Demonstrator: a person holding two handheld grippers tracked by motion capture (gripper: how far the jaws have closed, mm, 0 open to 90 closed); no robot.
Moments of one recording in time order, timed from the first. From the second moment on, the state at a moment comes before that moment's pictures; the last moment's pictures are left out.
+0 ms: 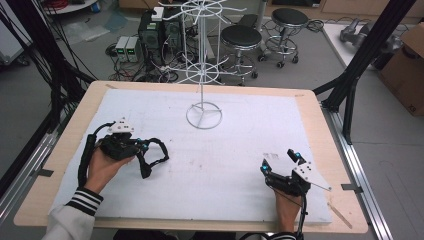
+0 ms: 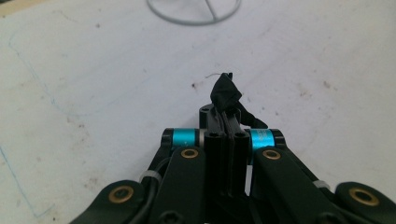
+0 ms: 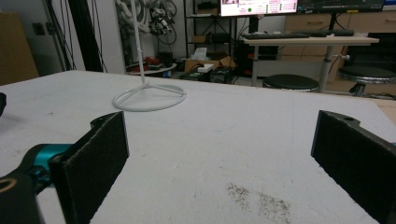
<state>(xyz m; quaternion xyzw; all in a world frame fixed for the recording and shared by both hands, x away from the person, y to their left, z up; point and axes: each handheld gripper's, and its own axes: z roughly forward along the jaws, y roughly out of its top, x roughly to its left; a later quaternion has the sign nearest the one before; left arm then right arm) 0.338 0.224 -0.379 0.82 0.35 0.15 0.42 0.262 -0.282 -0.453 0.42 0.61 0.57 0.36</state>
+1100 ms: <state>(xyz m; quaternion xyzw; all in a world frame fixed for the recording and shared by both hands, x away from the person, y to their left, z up) 0.339 0.195 -0.323 0.78 0.29 0.17 0.53 0.262 -0.282 -0.453 0.42 0.61 0.57 0.36</state>
